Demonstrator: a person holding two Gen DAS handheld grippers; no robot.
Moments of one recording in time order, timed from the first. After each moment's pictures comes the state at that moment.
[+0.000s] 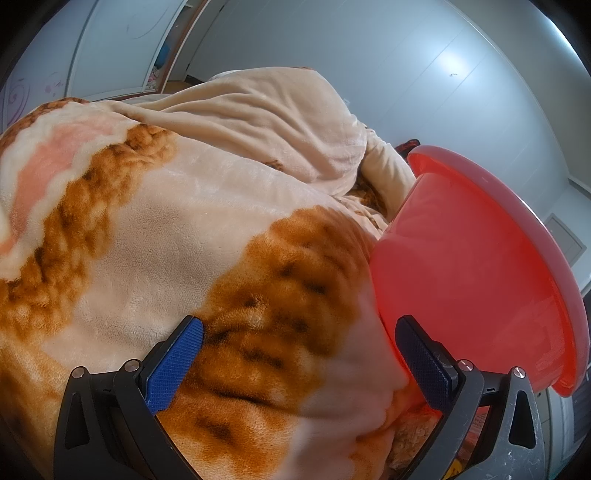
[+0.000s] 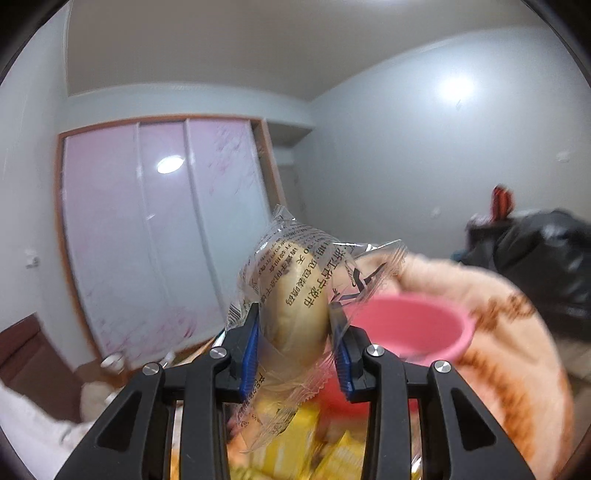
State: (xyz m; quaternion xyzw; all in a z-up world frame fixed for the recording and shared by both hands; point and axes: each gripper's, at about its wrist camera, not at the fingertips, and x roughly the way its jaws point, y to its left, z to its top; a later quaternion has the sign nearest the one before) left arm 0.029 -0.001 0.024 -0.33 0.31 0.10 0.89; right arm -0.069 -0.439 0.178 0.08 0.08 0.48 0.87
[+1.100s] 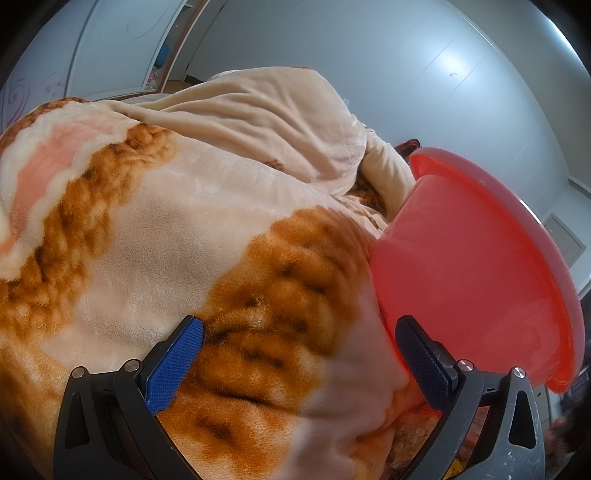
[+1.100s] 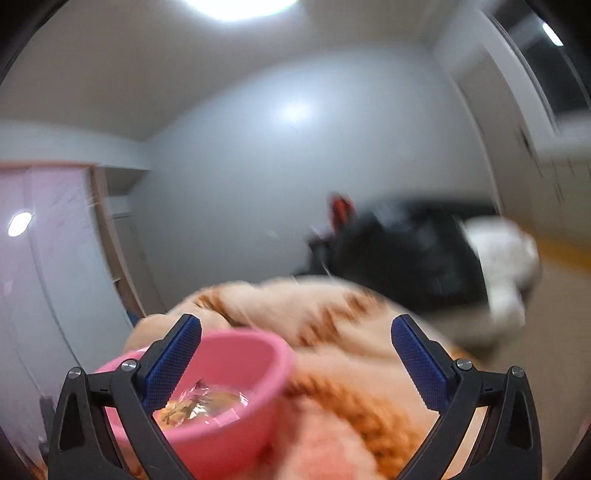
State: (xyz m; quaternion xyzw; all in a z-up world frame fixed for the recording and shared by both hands) left arm 0.030 0.001 0.021 -0.33 0.31 0.10 0.89; right arm 0.053 -0.496 0.093 0.19 0.12 0.17 0.96
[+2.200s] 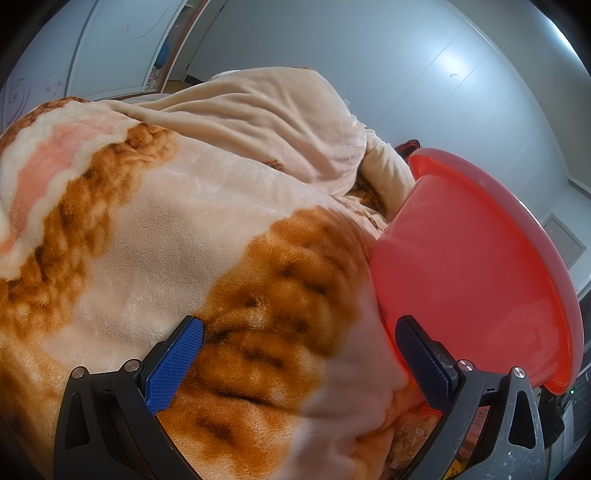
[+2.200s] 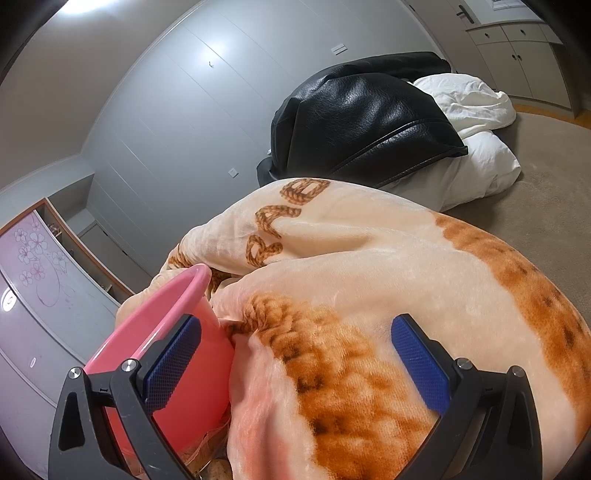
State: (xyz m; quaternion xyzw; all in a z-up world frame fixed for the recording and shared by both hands) left arm 0.029 0.002 0.019 -0.33 0.31 0.10 0.89; right arm 0.114 -0.520 0.019 0.31 0.28 0.15 0.90
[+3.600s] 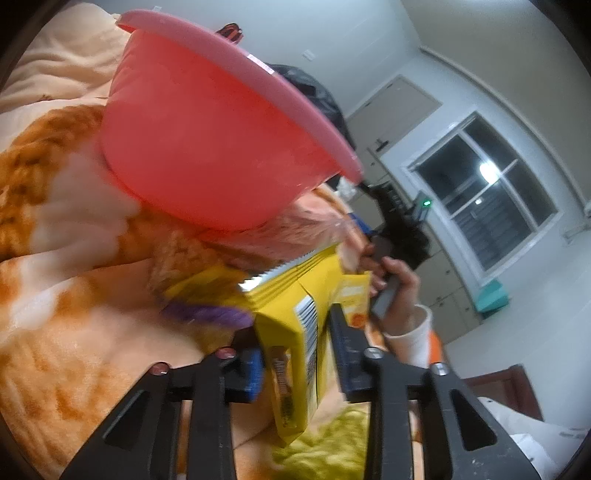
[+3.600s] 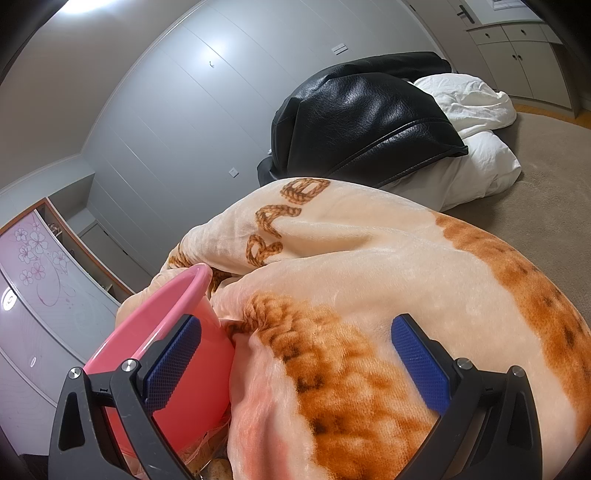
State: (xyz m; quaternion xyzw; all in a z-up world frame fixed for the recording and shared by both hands) left arm -0.028 -0.075 0.066 -0.26 0.42 -0.31 0.81; right arm 0.113 -0.519 0.019 0.31 0.28 0.15 0.90
